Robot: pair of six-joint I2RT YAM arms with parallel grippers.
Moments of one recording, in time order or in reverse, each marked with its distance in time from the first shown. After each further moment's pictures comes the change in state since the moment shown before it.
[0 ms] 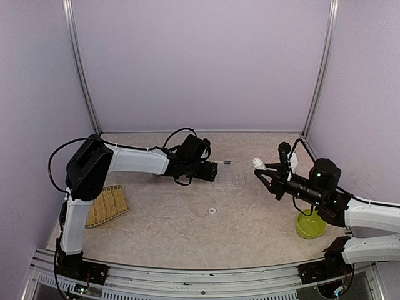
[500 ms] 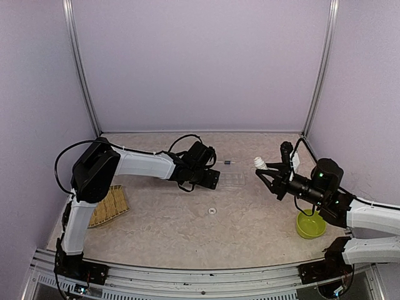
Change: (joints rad) left arm -0.037 0.049 0.027 -0.068 -0.023 0.024; right arm 0.000 -0.043 0.000 -0.023 -0.010 0.006
